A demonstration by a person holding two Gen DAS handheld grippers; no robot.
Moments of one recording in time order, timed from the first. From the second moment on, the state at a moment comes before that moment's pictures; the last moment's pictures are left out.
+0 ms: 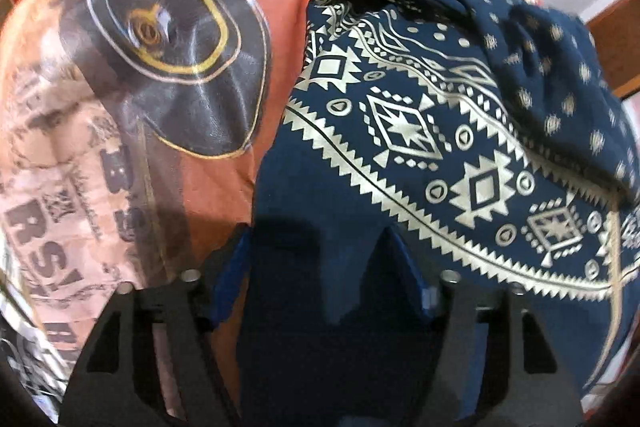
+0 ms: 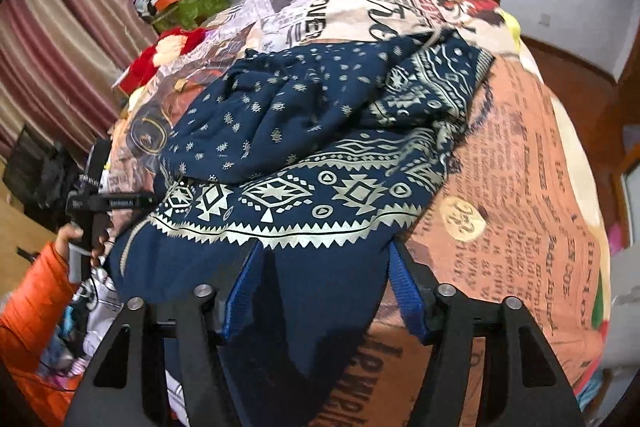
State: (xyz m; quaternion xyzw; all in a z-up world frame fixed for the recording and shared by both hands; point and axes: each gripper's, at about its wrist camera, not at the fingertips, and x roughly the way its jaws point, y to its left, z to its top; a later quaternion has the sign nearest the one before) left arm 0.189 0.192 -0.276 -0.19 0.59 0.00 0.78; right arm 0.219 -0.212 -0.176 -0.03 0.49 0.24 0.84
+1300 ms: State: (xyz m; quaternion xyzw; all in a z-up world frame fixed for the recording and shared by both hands) left arm 0.204 0.216 -0.190 -0.14 0.54 0.00 0.83; right arm 0.296 -0.241 -0.144 -0.02 0.49 0.20 0.85
